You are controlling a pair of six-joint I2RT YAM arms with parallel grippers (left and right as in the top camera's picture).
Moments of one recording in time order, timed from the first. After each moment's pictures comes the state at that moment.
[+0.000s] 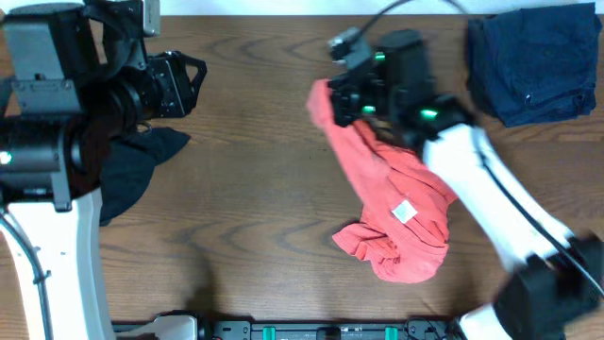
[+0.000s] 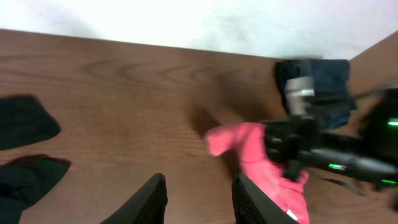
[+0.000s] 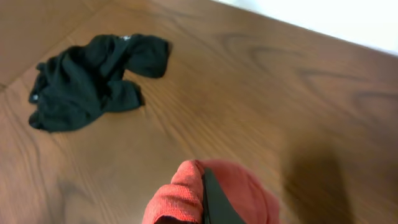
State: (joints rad) left arm 0.00 1.43 1.99 -1.26 0.41 -0.17; right arm 0.46 1.73 1.41 -0.31 -0.44 0.10
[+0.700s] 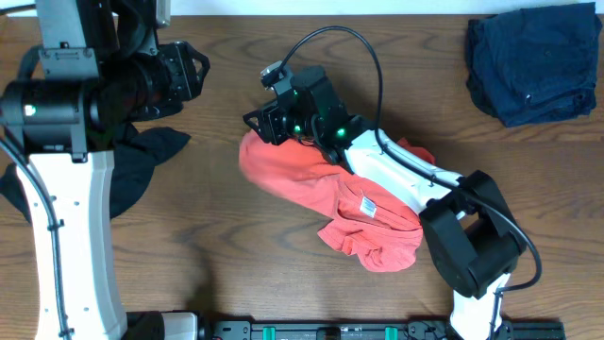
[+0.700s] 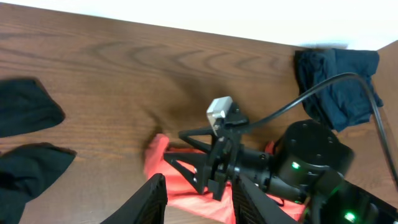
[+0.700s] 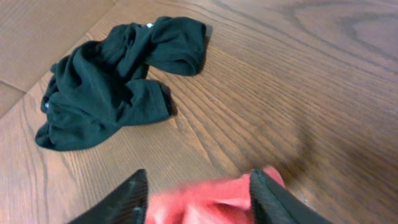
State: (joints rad) left arm 0.00 1.53 1.99 -1.26 0.38 -0.16; right arm 0.64 2.00 1.41 0.03 -0.38 0.30
